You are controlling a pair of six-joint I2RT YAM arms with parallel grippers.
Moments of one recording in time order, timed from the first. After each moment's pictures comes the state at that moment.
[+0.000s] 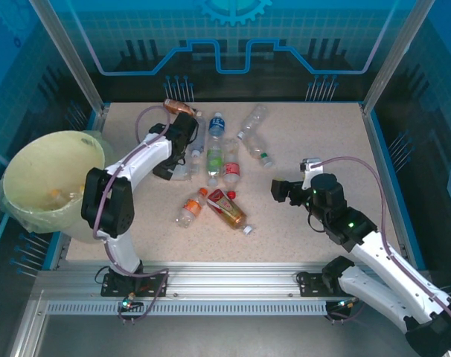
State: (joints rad) left arm -0.31 1.83 1.49 -0.96 -0.43 -1.61; right arm 0.55 0.73 0.65 -0.39 0.17 0.38
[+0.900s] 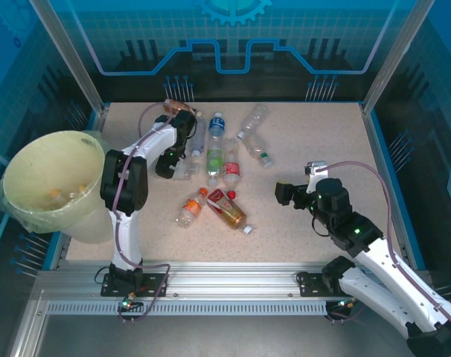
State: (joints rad) left arm -0.24 2.11 1.71 -1.08 -0.37 -1.66; right arm 0.55 0.66 0.64 -0.44 0.18 0.37
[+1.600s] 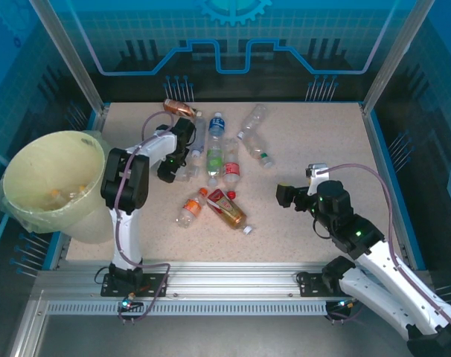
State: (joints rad) left arm -0.23 2.11 1.56 -0.88 -0.31 -1.52; right arm 0.55 0.63 0.63 -0.46 0.18 0.37
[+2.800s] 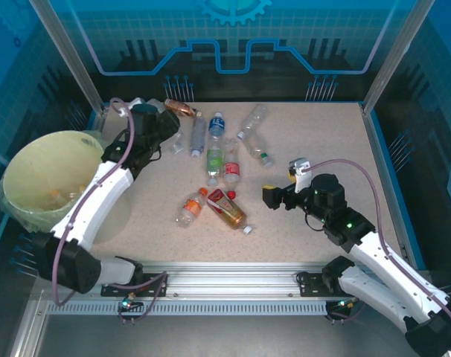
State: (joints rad) left arm -0.25 1.31 1.28 -0.49 -0.27 -0.74; right arm 0.54 0.74 0.62 -0.26 -0.09 0.21
